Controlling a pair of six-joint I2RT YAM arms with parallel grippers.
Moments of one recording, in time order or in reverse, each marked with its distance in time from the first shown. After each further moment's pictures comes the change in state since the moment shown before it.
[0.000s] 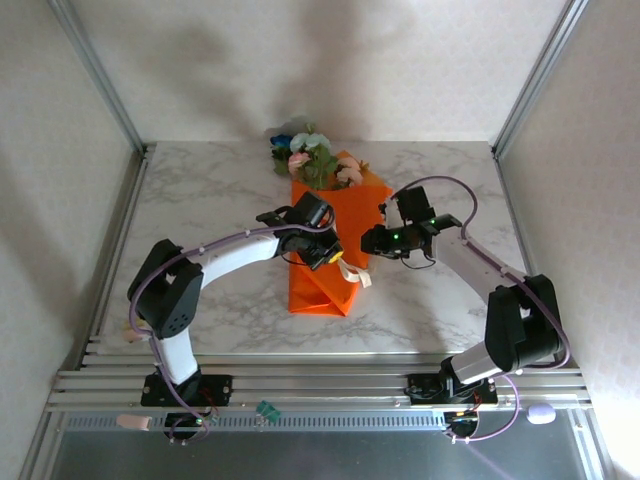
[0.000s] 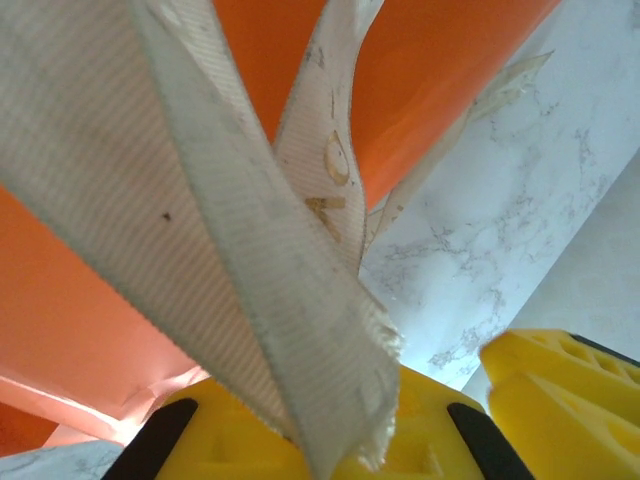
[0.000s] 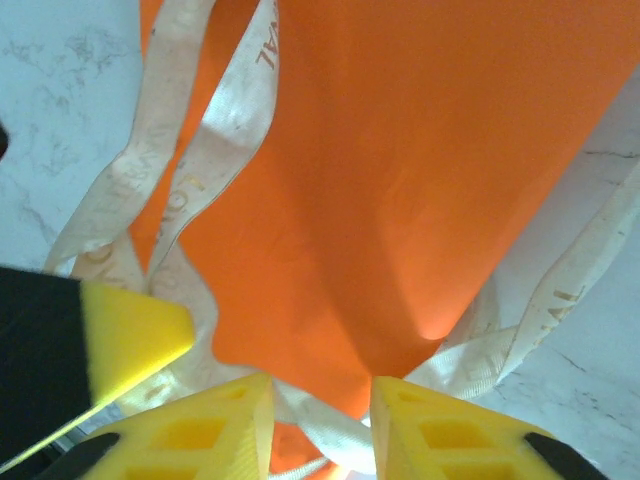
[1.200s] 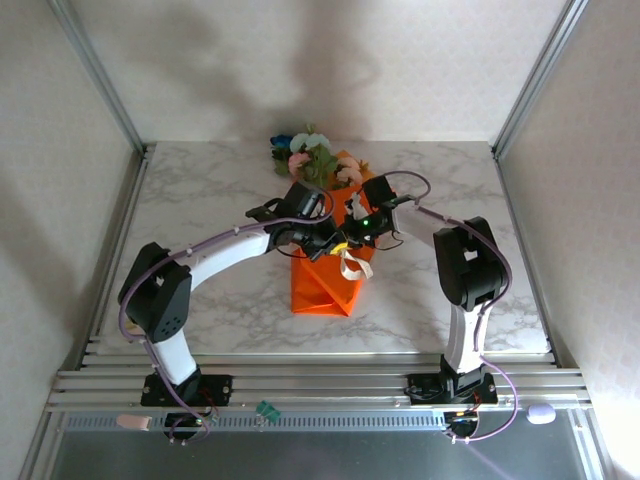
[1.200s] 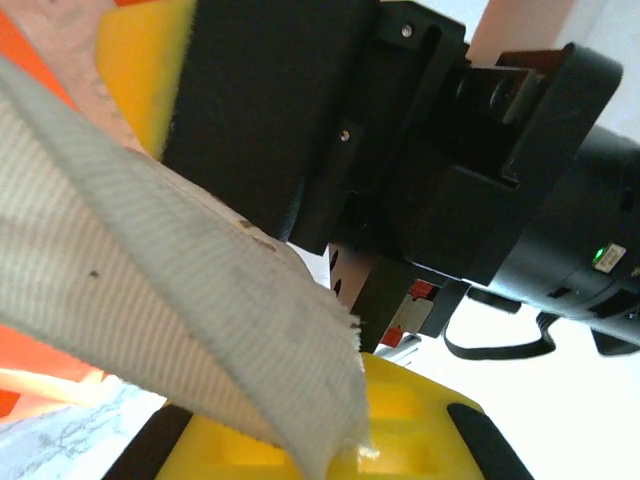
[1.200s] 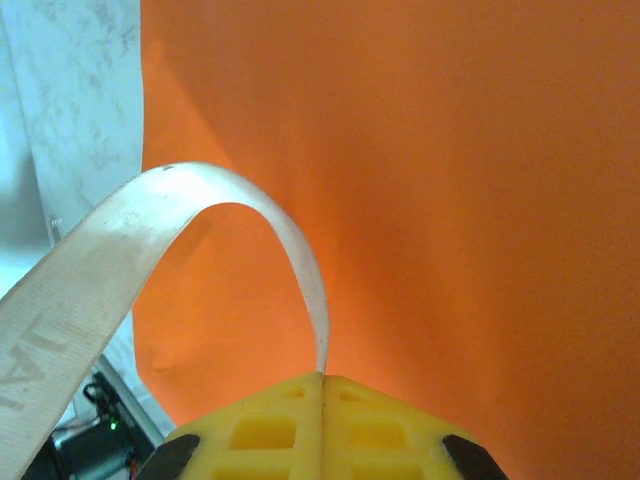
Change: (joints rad) left arm 0.046 -0.038 0.014 0.061 0.154 0.111; right arm 0.053 0.464 0.291 0.043 -0.264 0.021
